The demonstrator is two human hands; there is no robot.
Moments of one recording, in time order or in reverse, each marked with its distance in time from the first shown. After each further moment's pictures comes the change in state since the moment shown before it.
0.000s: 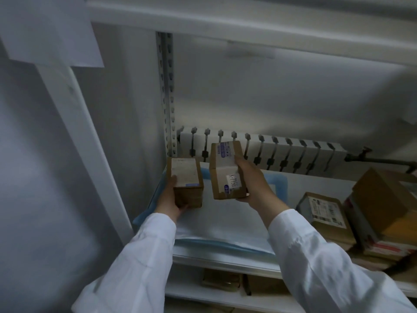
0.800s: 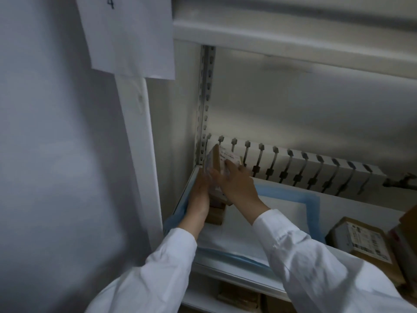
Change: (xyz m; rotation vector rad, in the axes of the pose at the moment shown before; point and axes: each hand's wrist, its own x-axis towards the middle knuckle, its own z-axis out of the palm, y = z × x) left_hand 0.002 0.017 0.008 0.470 -0.030 0.395; right_hand 0.004 -0.006 0.104 -0.937 -0.020 -0.370
